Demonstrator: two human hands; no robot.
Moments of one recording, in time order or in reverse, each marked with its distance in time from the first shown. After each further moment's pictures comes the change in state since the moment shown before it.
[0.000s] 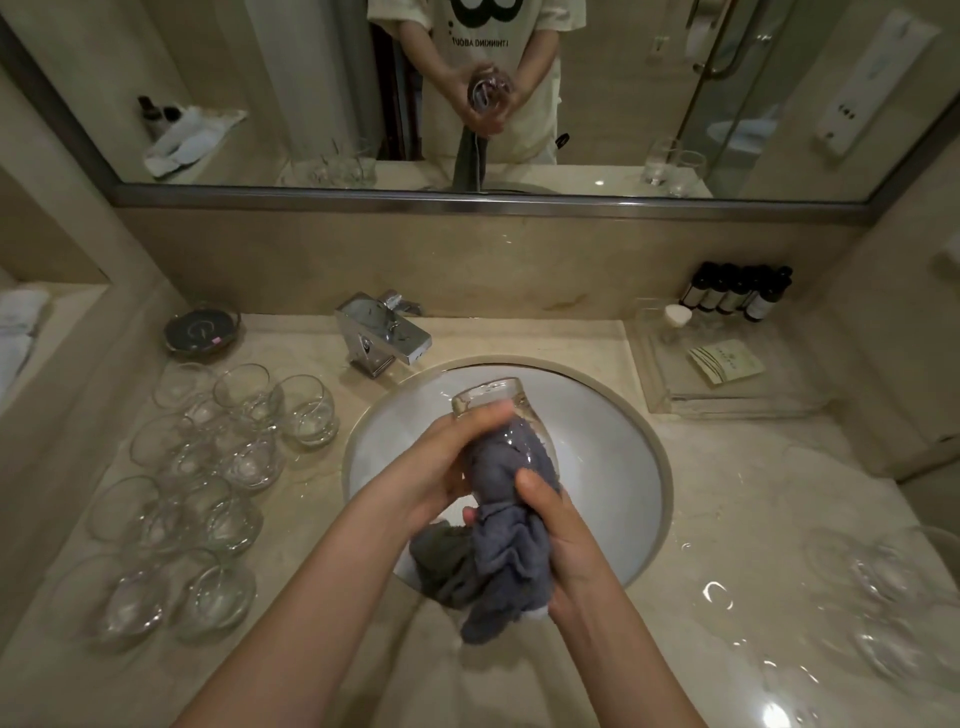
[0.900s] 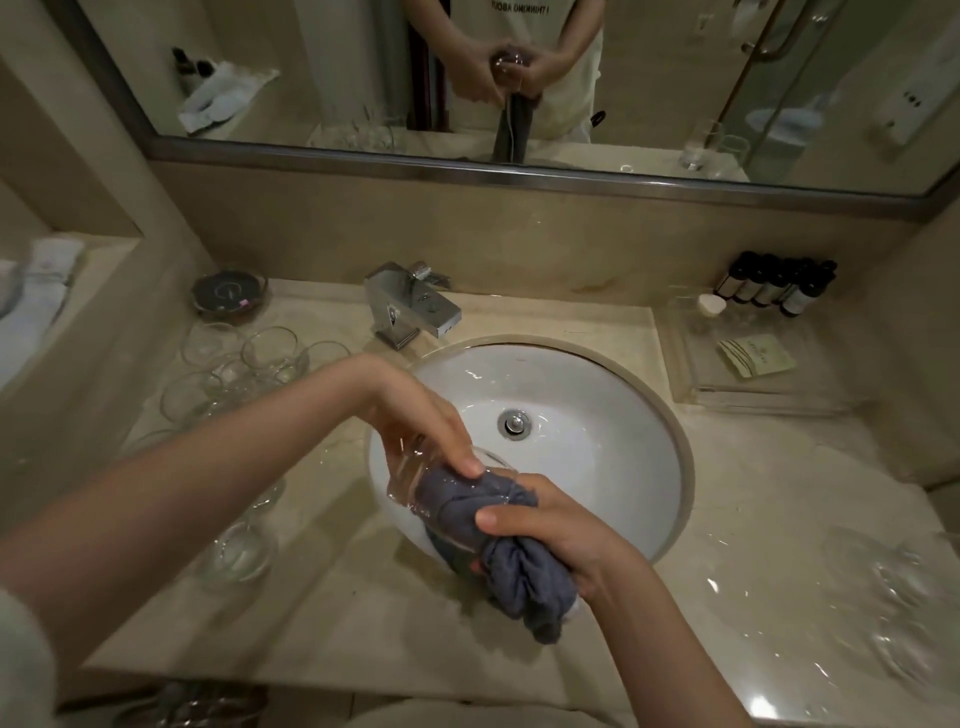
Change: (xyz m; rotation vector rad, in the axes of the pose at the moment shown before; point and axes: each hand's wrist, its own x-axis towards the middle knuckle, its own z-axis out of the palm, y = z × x) left_hand 0.025 0.056 -0.063 1.051 -0.669 -0.599; right_hand 0.001 0.002 0.004 -0.659 -0.181 0.341
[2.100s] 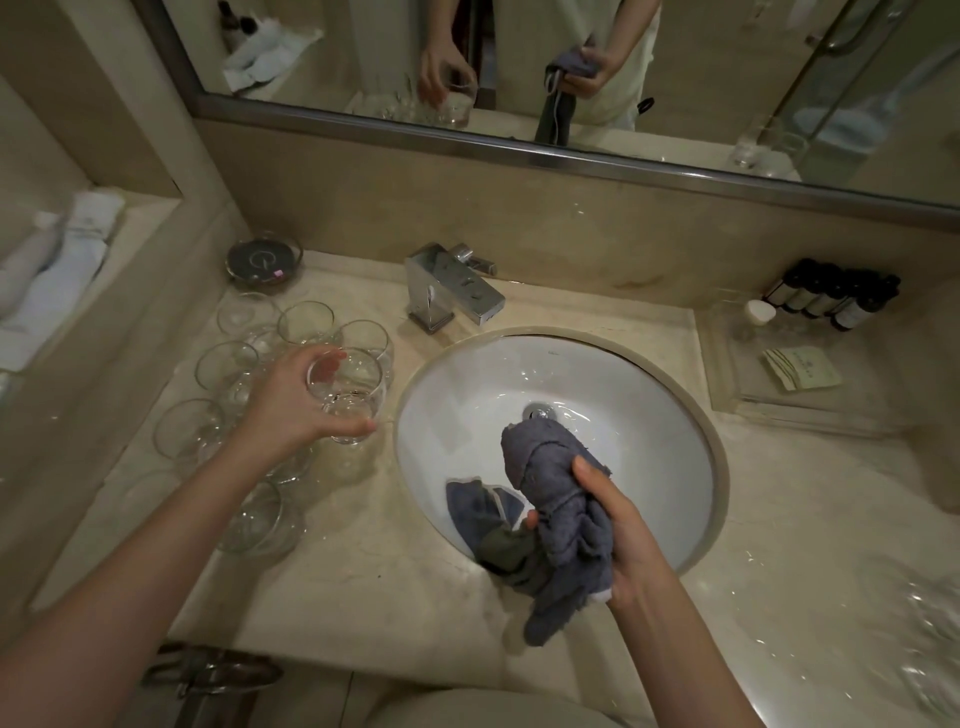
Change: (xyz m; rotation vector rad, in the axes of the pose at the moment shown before) left_hand -0.006 -0.168 0.028 -0.321 1.491 0.217; right_hand 0.015 0.020 -0.012 0.631 0.299 0.001
